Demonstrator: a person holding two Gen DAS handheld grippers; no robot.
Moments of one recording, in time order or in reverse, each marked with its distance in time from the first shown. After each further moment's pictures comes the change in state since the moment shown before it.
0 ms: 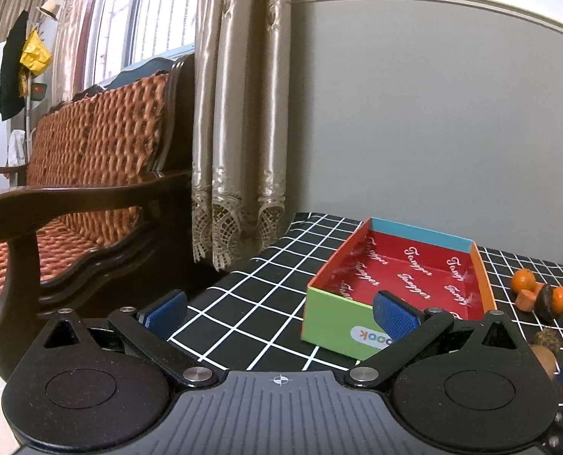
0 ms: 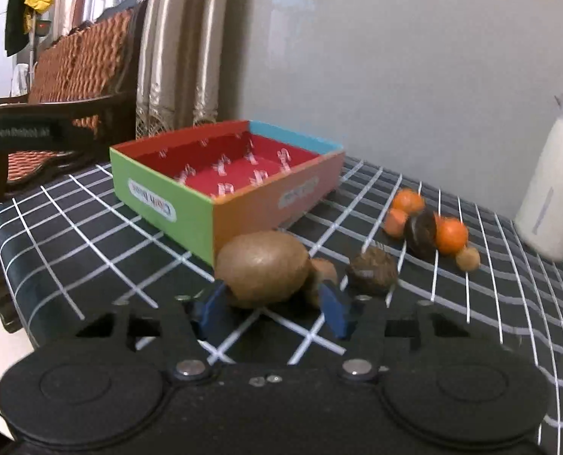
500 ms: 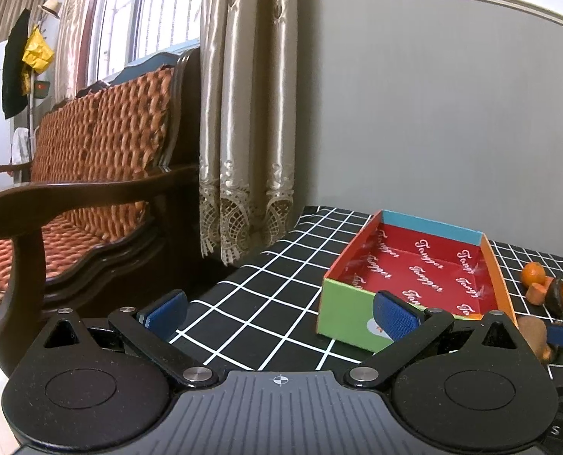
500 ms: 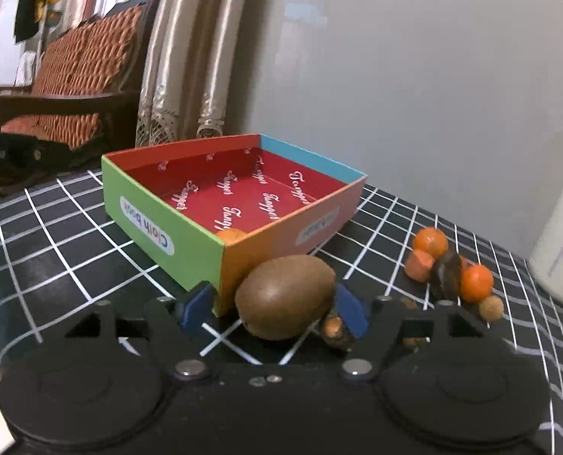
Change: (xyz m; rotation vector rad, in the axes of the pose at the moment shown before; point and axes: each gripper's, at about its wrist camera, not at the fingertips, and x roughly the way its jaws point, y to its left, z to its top) left arm 0.003 0.010 -0.001 0.005 0.020 0.019; right arm 0.041 0.017 0.018 -0.081 -0.025 -0.017
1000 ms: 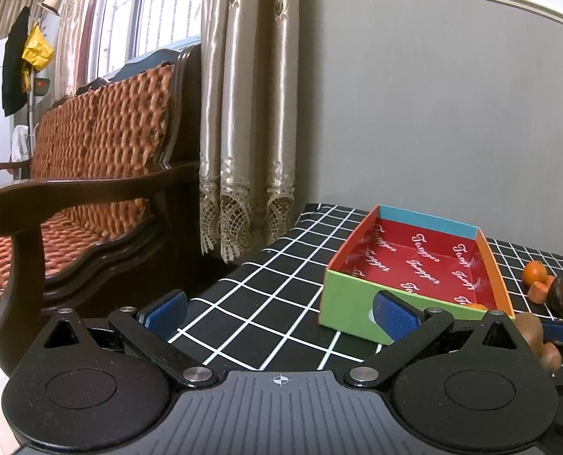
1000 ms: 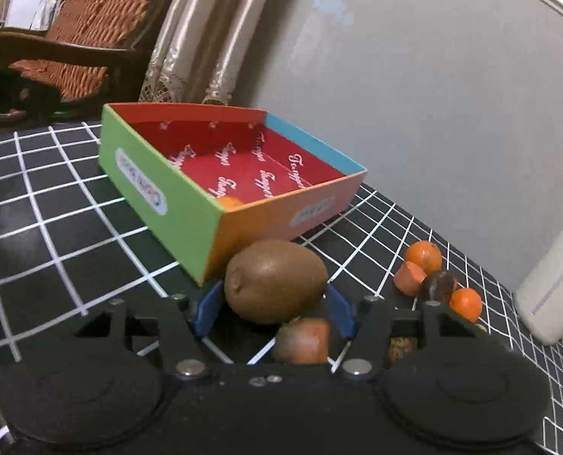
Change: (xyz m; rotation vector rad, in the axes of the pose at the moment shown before) left arm 0.002 -0.001 -0.002 0.001 0.008 -0.006; right arm 0.012 0.004 -0.006 -0.138 0.046 -0.045
